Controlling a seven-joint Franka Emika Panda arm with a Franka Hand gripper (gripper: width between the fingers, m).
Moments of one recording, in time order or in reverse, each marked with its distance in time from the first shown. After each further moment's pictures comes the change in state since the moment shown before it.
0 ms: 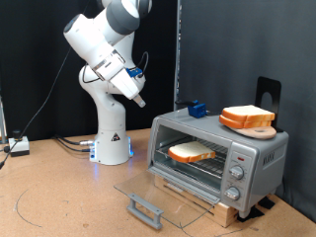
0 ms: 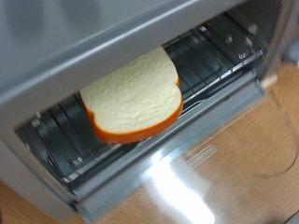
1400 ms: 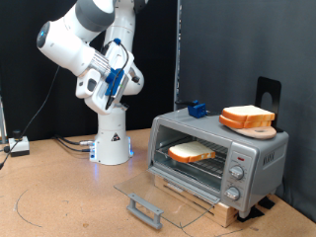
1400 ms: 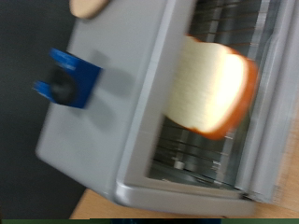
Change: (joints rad) arm -0.143 0.290 -0.045 0.231 -0.087 -0.330 0.749
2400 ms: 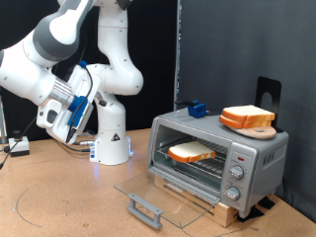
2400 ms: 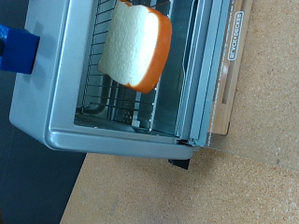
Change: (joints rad) arm -0.064 0.371 -0.059 0.232 -0.148 -0.027 -0.049
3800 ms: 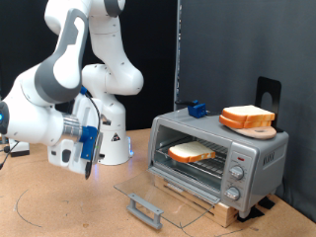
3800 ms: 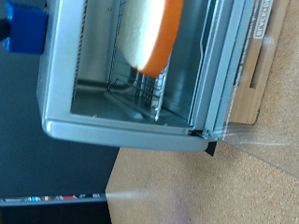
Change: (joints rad) arm 0.018 0.338 0.077 0.188 -0.045 -0.089 0.010
